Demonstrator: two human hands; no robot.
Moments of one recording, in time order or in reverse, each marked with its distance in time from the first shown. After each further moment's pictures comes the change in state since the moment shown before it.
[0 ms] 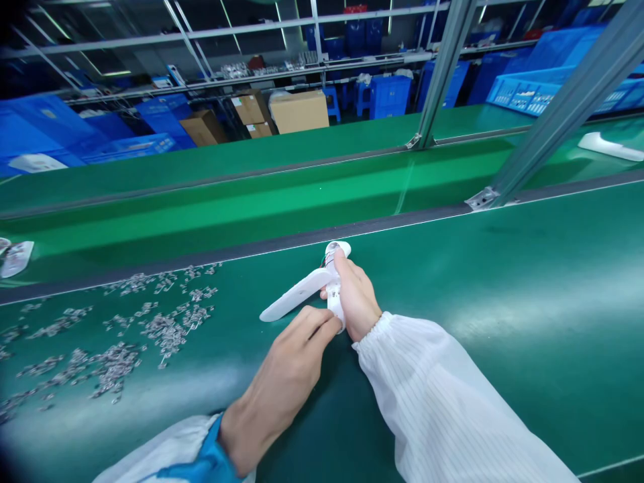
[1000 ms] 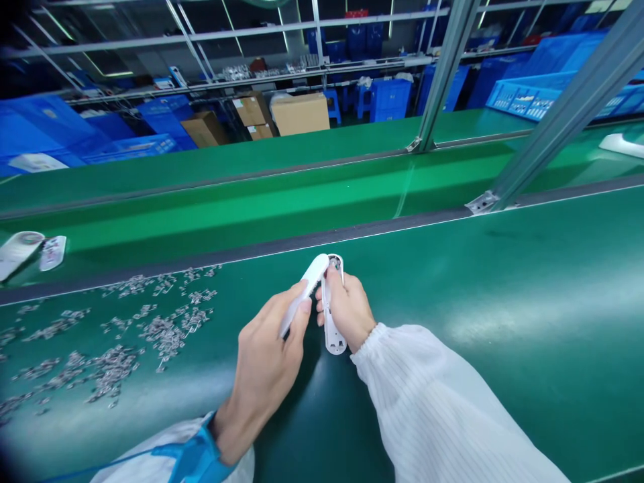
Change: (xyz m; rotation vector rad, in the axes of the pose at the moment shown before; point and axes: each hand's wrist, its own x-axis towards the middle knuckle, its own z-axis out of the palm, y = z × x) left_hand 0.007 -0.009 -0.009 -0.110 0.370 -0.302; right_hand -0.002 0.008 0.002 -0.154 -0.094 -0.017
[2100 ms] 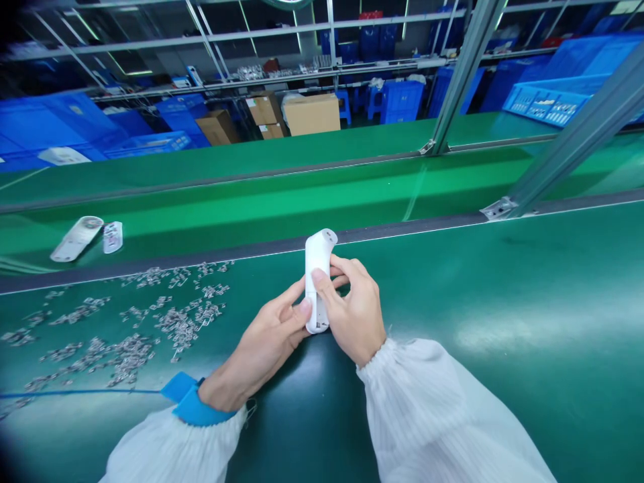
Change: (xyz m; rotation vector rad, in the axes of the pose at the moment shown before) left_hand 0.019 -0.013 -0.017 -1.065 -0.469 -0.507; right_hand -0.010 -0.002 0.002 -0.293 0.036 -0.453
